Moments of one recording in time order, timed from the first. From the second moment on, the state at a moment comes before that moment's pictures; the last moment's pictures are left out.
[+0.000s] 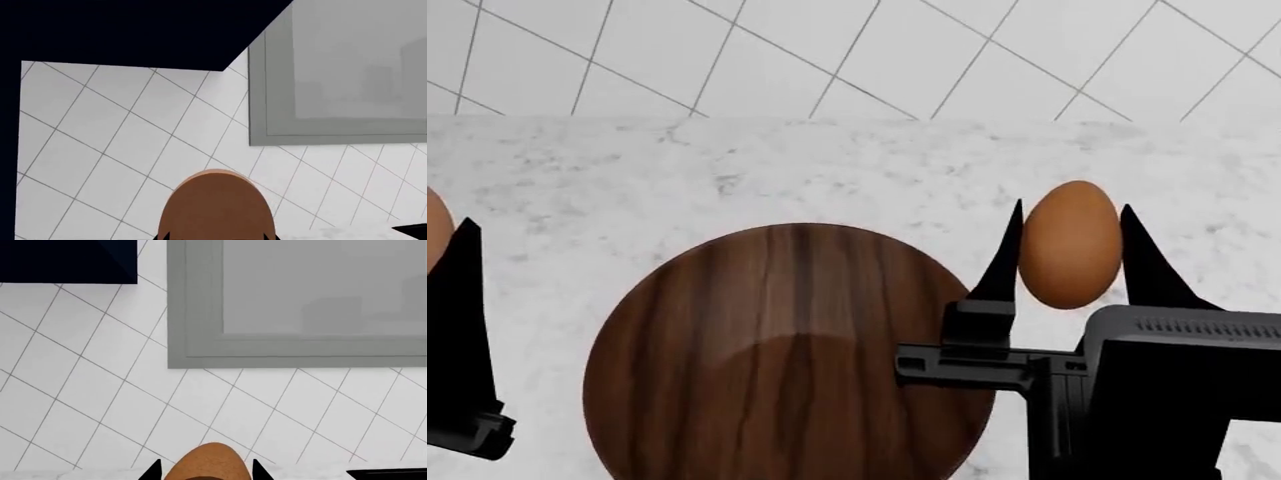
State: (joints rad) left arm -0.25 -0.48 0.01 0.85 -0.67 -0.56 -0.28; right arm 0.39 0.43 -0.16 -0.77 0.55 0.68 0.57
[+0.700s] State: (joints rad) left arm -0.12 -0.83 -0.25 0.83 -1.22 -0.82 -0.19; right arm 0.39 0.43 -0.17 -0.76 0.56 0.66 0.57
